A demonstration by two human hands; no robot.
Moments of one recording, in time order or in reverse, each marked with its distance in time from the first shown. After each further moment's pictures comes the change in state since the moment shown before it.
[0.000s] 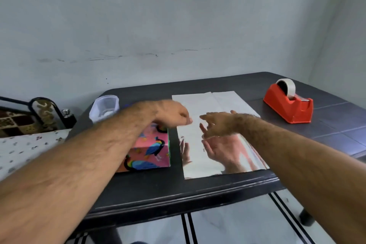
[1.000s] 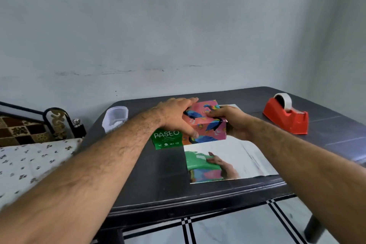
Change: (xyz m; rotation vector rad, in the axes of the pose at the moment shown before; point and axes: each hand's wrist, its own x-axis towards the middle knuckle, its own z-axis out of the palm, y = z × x) left_hand -0.033 -0.008 -0.004 -0.125 0.286 -0.041; right_hand -0.046 -0.030 -0.022 1.464 0.133 -0.060
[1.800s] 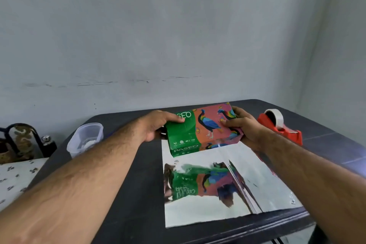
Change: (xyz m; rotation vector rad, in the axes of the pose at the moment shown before) left_hand 0.106 -0.025 0.028 -1.269 -0.043 -0.346; right_hand 0.053 -0.001 -0.123 0.121 0.069 -0.223
